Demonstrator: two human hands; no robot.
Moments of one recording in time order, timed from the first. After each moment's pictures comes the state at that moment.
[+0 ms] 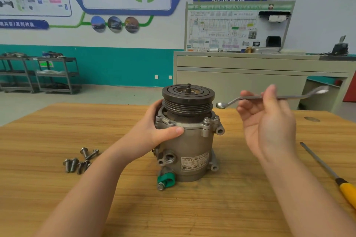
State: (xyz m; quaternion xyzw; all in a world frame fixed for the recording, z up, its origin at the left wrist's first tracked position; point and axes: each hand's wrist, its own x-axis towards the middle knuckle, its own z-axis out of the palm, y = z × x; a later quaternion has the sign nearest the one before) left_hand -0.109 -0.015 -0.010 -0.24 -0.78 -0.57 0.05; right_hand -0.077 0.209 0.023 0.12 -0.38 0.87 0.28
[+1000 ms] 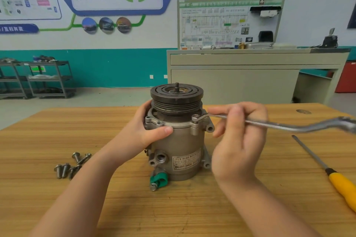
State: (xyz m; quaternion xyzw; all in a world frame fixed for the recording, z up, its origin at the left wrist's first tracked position) left_hand -0.110 -0.014 -0.010 -0.22 -0.79 -0.57 0.07; right_hand -0.053 0.164 -0.010 0.22 -0.54 0.58 0.57
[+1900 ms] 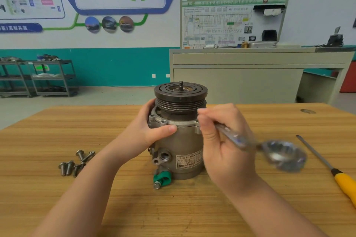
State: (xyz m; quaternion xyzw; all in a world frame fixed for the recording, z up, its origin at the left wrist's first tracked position) left_hand -0.108 -0.014 -0.009 -0.23 -0.79 -0.57 0.06; right_hand -0.056 0.166 -0.013 0.33 -0.61 0.38 0.61
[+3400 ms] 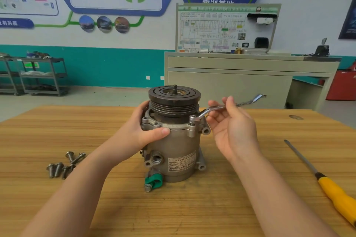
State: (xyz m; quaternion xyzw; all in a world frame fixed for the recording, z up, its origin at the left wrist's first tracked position) left_hand -0.109 -0.013 -0.008 -0.22 -0.79 -0.56 0.07; right_hand -0.088 0.195 0.013 0.06 -0.35 0.92 0.18
